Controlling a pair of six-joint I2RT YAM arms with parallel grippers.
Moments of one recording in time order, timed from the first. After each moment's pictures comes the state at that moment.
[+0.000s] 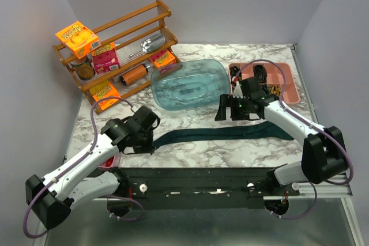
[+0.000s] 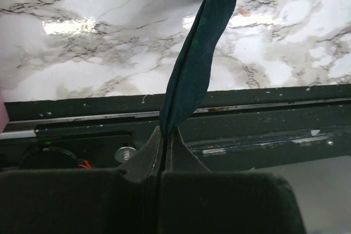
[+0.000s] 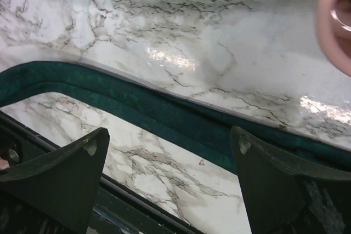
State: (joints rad) left arm -0.72 0.95 0.84 -1.10 -0.04 -0.80; right arm 0.40 1.43 0.93 -0.49 -0.30 0.33
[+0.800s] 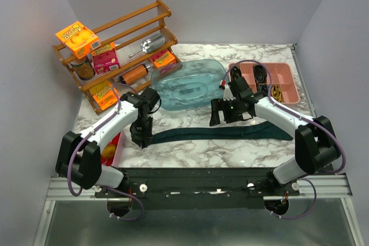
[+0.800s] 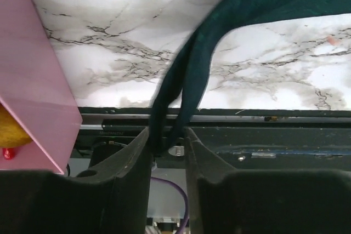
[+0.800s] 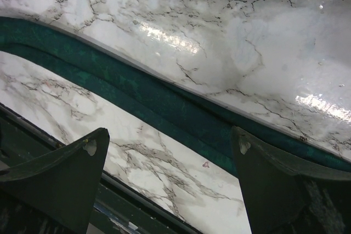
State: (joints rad) left arm -0.47 1.37 1.00 -1.19 -0.02 -0.45; right arm 0.47 1.53 0.98 -0.53 -0.31 0.26
